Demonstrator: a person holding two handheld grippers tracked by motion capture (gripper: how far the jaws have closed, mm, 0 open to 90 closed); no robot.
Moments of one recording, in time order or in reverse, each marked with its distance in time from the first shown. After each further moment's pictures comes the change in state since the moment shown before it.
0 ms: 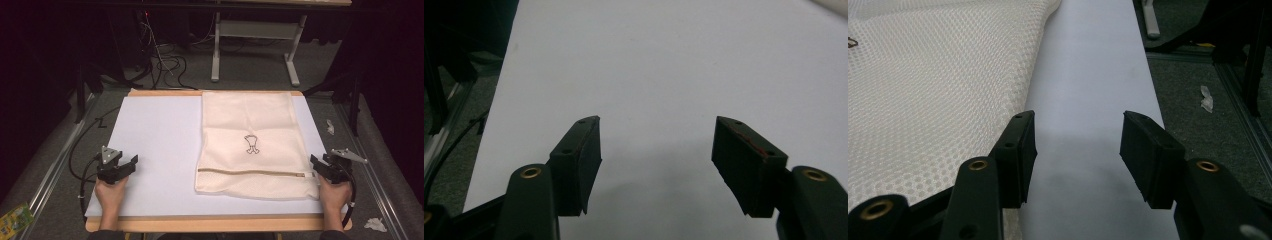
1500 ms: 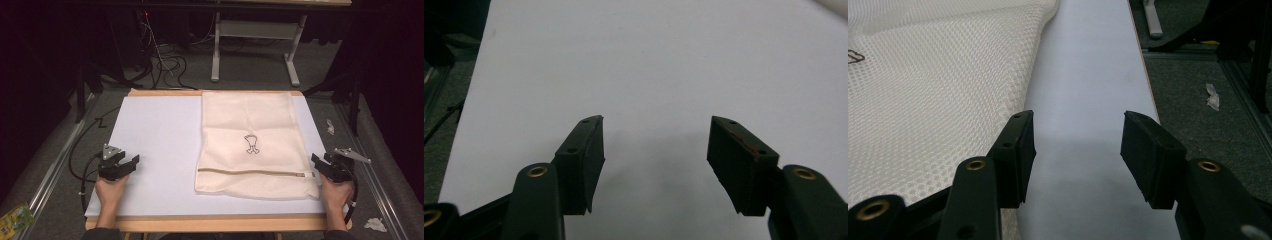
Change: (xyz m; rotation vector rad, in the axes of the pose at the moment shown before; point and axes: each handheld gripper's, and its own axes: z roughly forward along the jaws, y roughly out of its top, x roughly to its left) left arm 0.002 0.006 0.004 0.041 -0.054 -0.032; right arm -0.004 0.002 -0.002 -0.012 0.015 0.040
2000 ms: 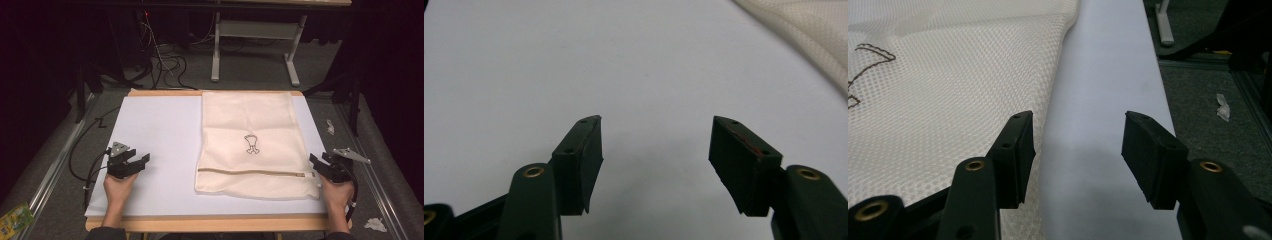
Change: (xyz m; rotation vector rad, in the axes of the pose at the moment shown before) left arm -0.027 0.016 0.001 -0.003 -0.111 0.006; right arm 0.006 0.003 -0.007 -0.016 0.044 -0.035
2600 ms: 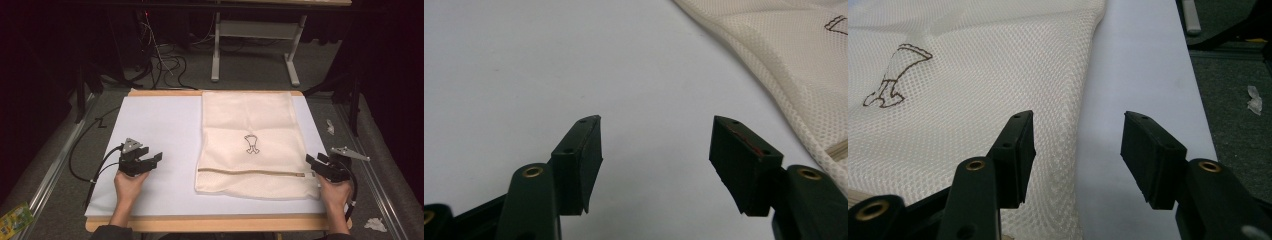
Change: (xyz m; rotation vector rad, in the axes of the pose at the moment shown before) left arm -0.034 0.019 0.007 0.019 -0.084 0.035; right arm 0.008 0.006 -0.004 0.039 0.077 0.017
